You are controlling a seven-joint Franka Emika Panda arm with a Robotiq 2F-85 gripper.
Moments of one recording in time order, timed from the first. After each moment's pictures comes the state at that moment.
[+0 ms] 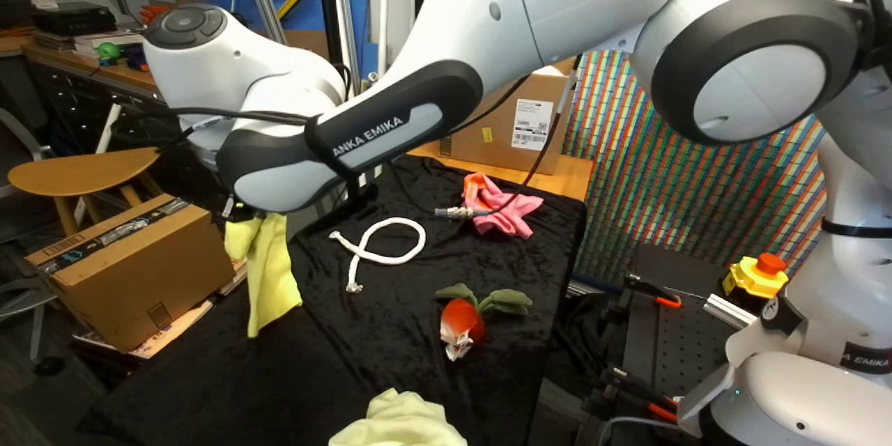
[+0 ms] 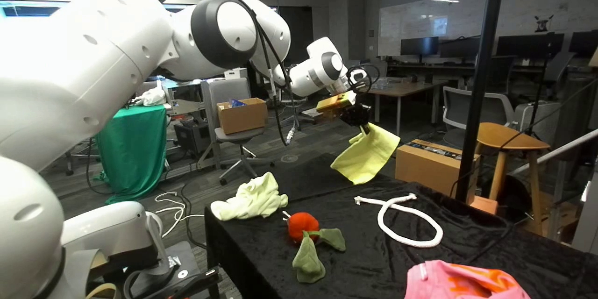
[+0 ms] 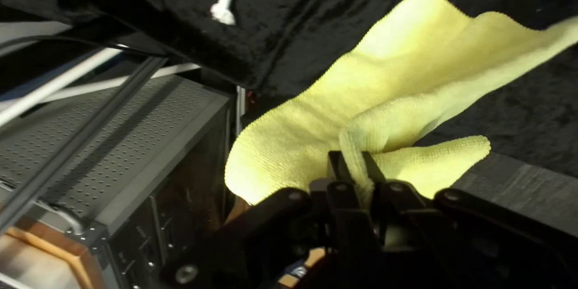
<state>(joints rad) 0.52 0.92 -0.22 -1.10 -0.30 2.26 0.29</state>
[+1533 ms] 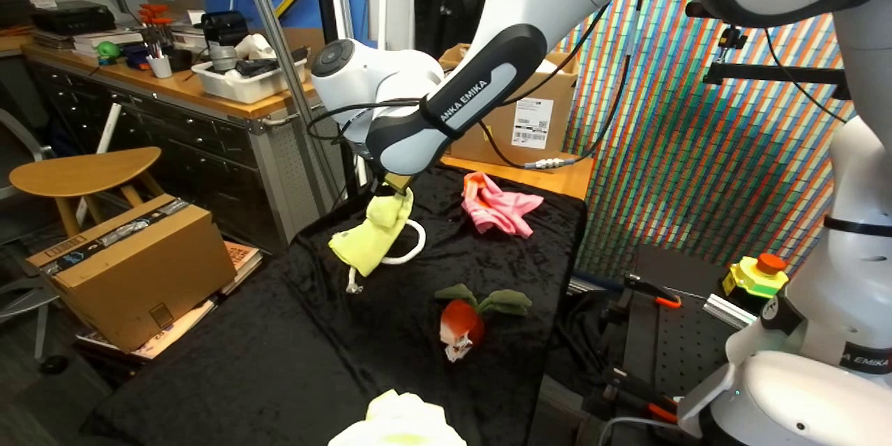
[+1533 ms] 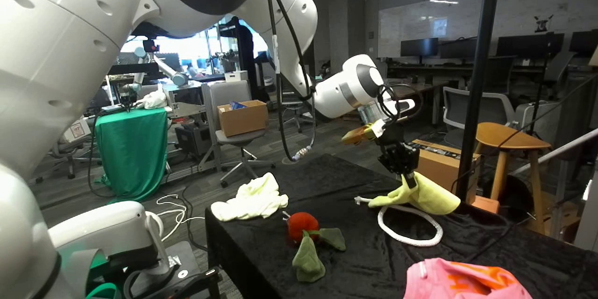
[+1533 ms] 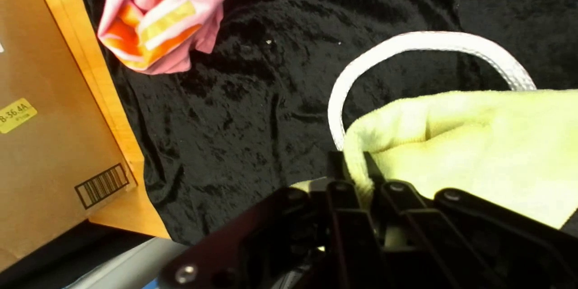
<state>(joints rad) 0.34 0.68 -0.23 -1.61 -0.48 2.21 0.56</state>
